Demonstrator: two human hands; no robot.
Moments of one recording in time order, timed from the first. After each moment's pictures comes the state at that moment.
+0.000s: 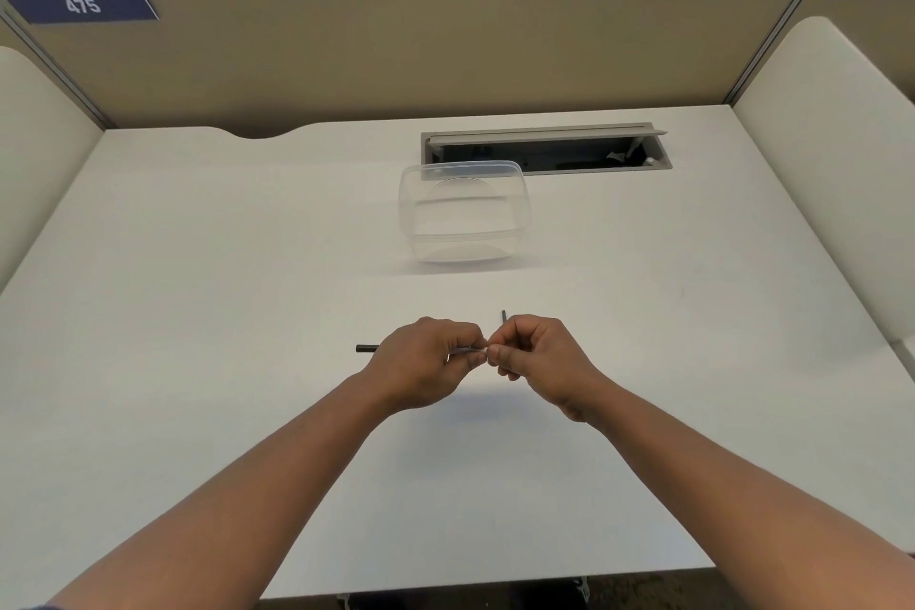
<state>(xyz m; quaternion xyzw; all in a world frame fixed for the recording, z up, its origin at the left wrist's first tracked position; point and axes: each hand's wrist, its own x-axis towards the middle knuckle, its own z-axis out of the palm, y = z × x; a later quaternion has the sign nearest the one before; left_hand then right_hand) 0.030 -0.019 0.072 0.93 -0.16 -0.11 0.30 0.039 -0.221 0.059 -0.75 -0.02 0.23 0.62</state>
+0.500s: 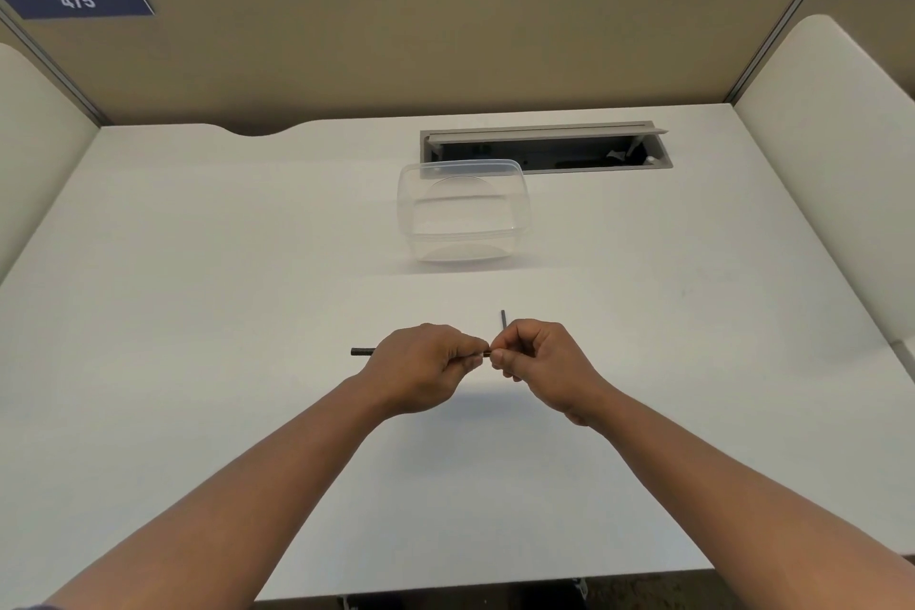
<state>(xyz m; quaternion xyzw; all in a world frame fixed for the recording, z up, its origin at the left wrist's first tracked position) 0.031 -0.017 0.067 0.95 -0.21 -0.13 0.21 0.039 -0.226 0.052 -0.77 -0.04 0.23 0.60</state>
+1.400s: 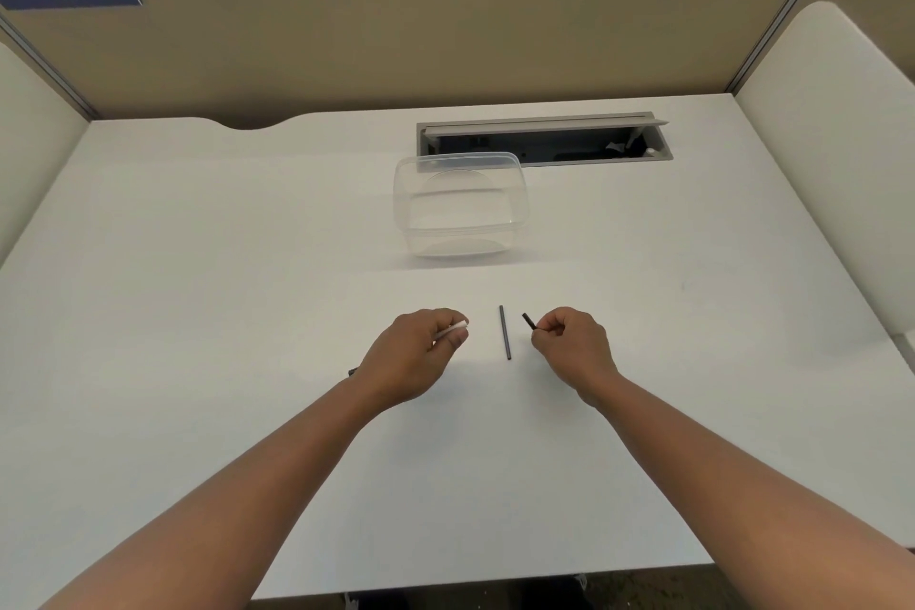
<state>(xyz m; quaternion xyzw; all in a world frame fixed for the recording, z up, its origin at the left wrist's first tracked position) 0.033 -0.013 0.053 0.91 -0.04 -0.14 0.40 0.065 -0.250 0.017 -0.87 0.15 0.15 0.45</state>
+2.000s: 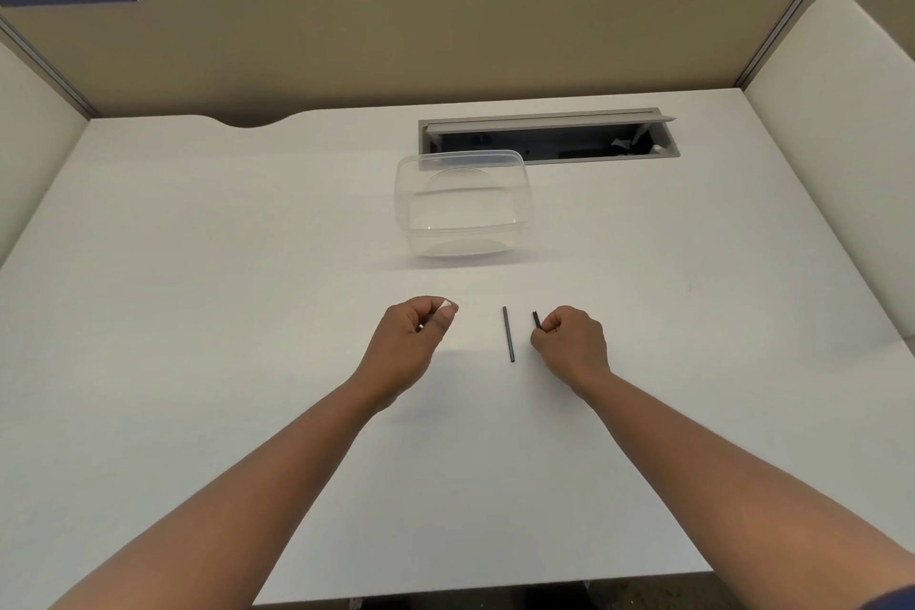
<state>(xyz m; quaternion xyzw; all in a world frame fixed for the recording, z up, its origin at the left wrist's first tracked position) 0.040 -0.015 0.055 0.77 0.11 -0.12 0.61 0.084 -0.244 -0.011 -0.90 0.18 0.15 0.37</state>
